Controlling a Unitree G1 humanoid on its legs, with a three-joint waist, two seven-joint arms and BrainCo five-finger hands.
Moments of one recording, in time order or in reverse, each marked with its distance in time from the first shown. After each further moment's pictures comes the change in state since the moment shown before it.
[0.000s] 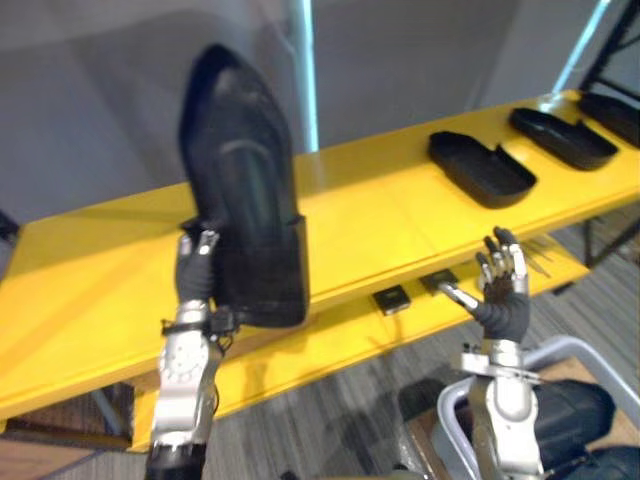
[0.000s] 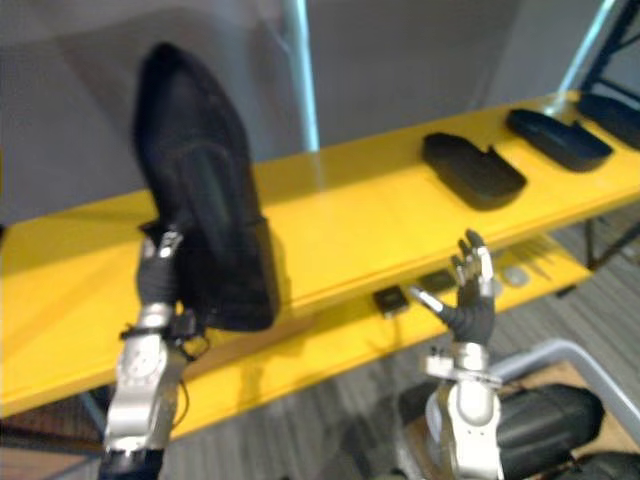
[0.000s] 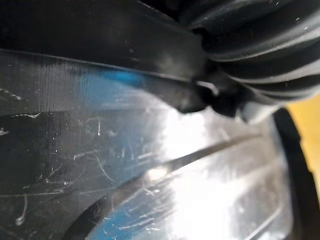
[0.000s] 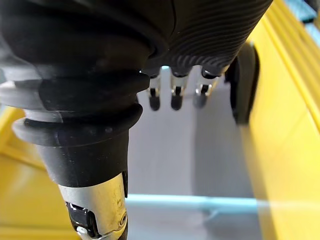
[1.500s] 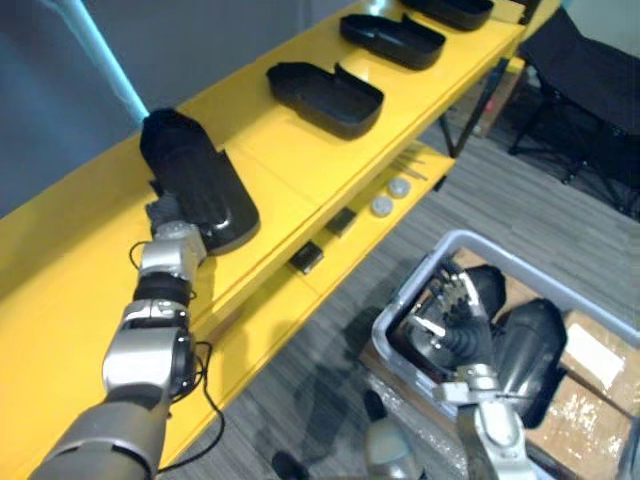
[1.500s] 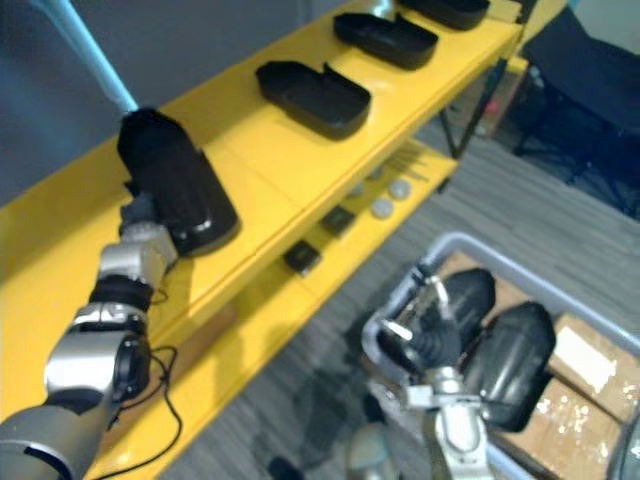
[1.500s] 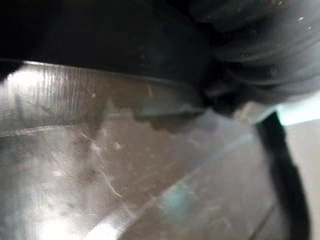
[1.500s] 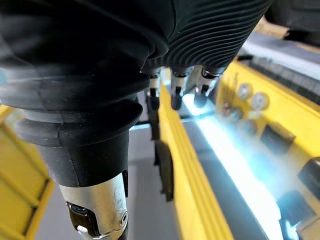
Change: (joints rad) left arm -0.775 0.215 0.132 0.964 -0.091 0.377 0.481; right arm 0.097 -0.047 0.181 -0.080 0.093 0.146 -0.016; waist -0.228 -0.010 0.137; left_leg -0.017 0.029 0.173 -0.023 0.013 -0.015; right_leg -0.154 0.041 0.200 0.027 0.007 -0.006
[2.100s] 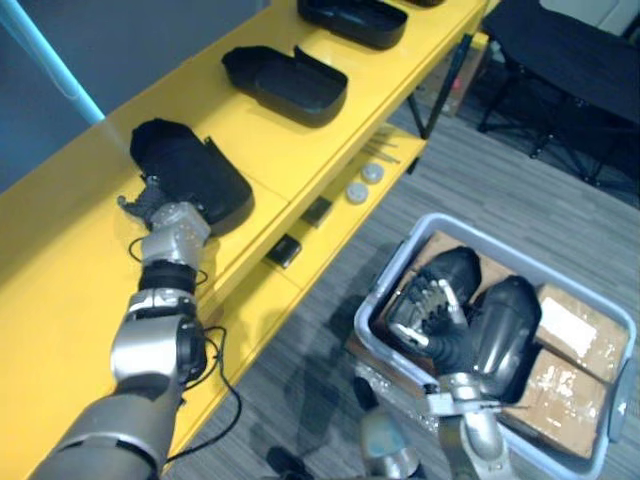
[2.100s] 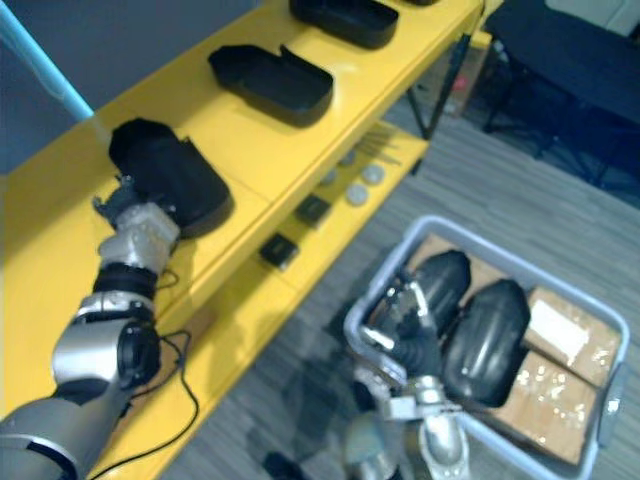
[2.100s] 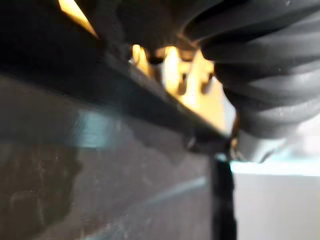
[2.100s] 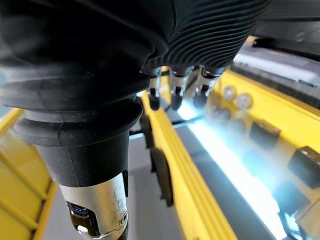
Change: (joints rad) left arm -0.038 -0.052 0.154 -0.015 -0.124 -0.131 0.362; right arm 0.065 0.003 0.123 -0.038 0.037 -0.039 -0.032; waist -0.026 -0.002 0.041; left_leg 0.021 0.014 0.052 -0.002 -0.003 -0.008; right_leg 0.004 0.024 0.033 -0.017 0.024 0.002
